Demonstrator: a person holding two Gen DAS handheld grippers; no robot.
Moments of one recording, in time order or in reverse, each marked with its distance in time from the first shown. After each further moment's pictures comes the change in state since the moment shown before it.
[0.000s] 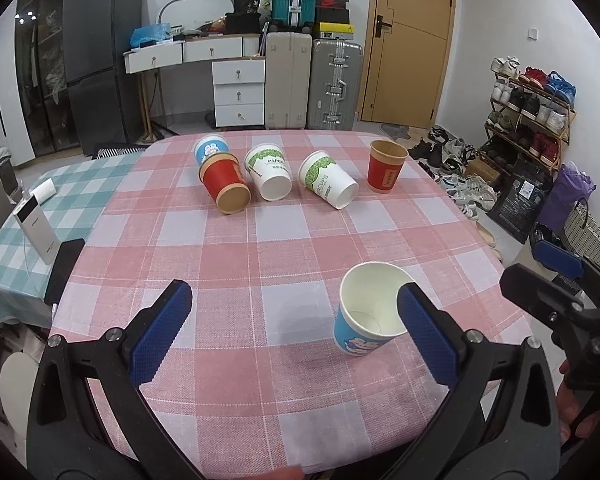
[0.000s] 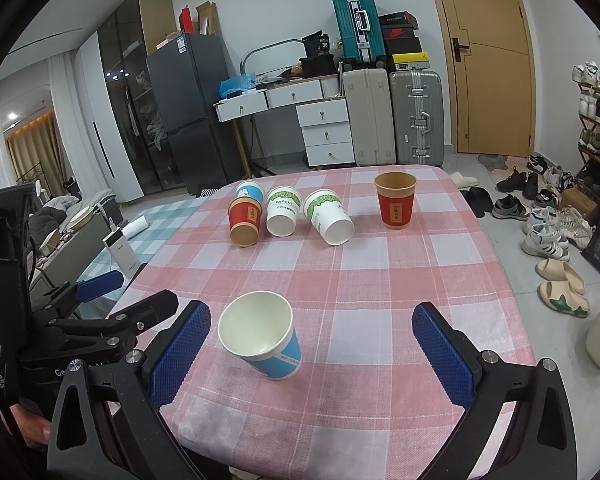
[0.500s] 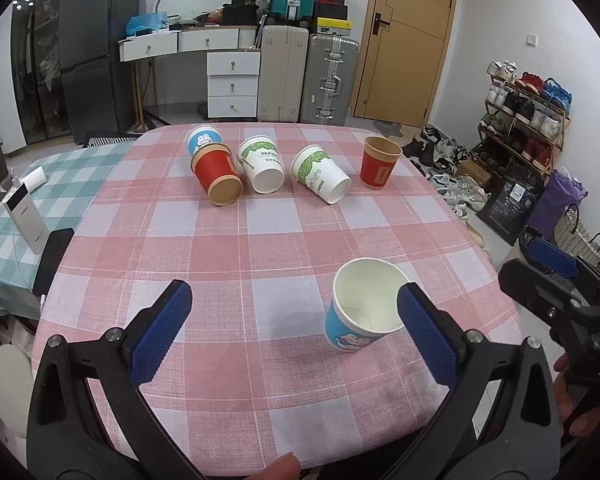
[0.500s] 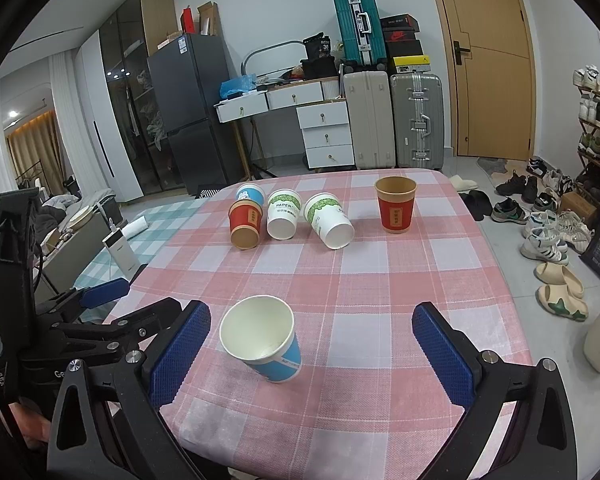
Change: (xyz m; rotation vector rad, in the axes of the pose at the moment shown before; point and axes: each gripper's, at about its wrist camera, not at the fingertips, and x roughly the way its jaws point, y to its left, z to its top) left arm 0.006 0.001 0.000 -0.029 0.032 -0.048; right arm -0.002 0.001 0.002 -0.007 -0.008 -0.004
